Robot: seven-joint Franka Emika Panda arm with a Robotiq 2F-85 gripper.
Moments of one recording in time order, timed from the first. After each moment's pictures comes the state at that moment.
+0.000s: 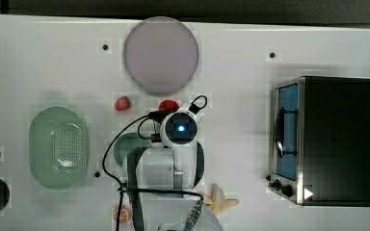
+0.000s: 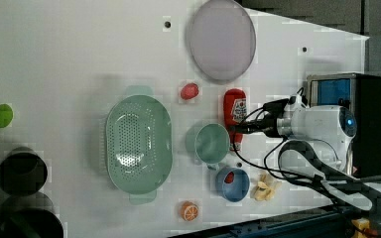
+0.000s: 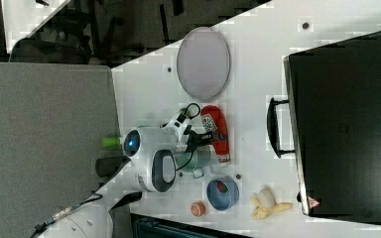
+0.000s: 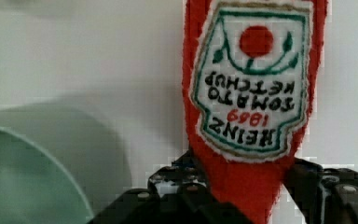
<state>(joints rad) -0.12 0.37 0.18 -2.42 0.02 1.14 -0.93</state>
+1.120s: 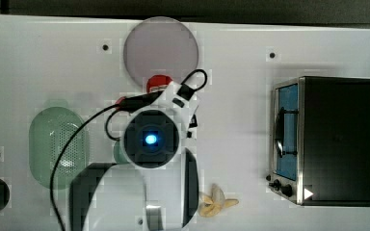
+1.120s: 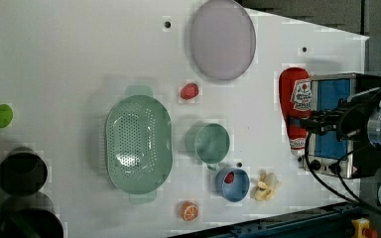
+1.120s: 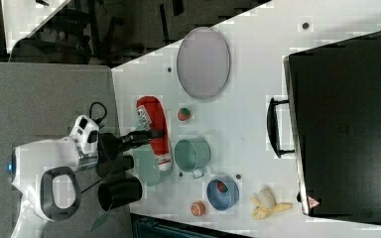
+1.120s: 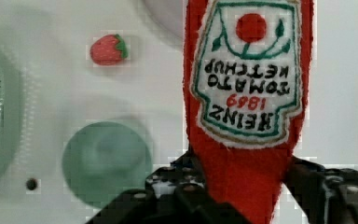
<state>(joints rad) -0.12 -0.17 0.24 -2.29 0.04 0.61 -0.92</state>
